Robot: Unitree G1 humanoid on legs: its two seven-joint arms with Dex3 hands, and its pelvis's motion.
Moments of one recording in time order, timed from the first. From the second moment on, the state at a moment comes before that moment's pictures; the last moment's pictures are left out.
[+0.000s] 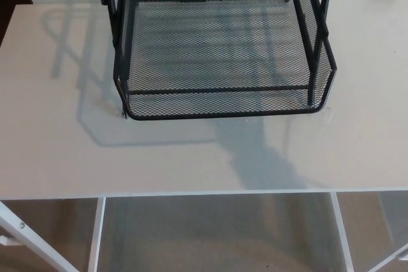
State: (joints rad) left_arm 0.25 0.60 0.25 0.99 -0.09 -0.06 -0.30; right_arm -1.10 -0.52 0.22 0.49 -0.52 -0.02 0.05
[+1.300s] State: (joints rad) left_arm 0.26 0.60 0.21 0.97 -0.08 -0.06 -0.30; right_arm -0.99 -0.41 0.48 0.61 -0.57 -0.08 0.31
